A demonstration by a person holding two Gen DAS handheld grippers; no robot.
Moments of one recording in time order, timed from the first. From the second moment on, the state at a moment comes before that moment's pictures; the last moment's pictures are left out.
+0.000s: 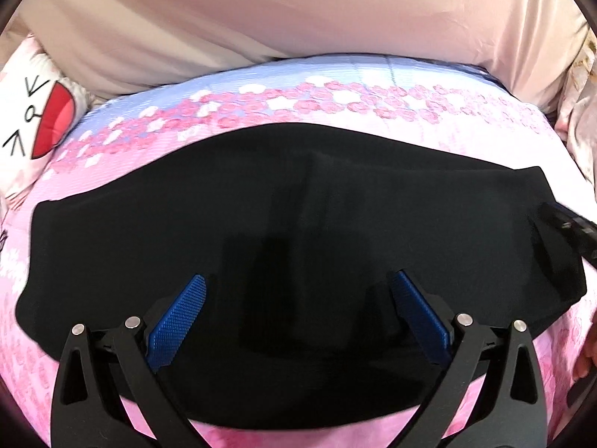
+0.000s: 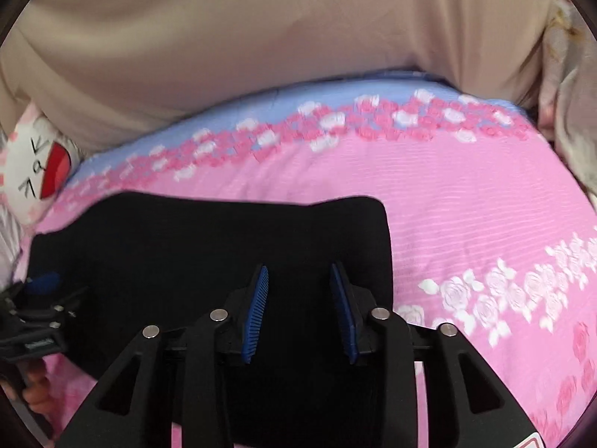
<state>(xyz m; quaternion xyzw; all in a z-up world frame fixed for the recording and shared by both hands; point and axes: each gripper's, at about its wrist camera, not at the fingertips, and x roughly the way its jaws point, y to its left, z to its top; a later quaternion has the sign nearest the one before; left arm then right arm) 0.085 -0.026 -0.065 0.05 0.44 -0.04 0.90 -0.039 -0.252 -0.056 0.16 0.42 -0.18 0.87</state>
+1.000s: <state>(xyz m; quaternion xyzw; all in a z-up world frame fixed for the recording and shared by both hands) 0.029 0.281 -0.087 -0.25 0.41 0.14 0.87 0.011 -0.084 -0.060 0.07 0.48 -0.09 0.87</state>
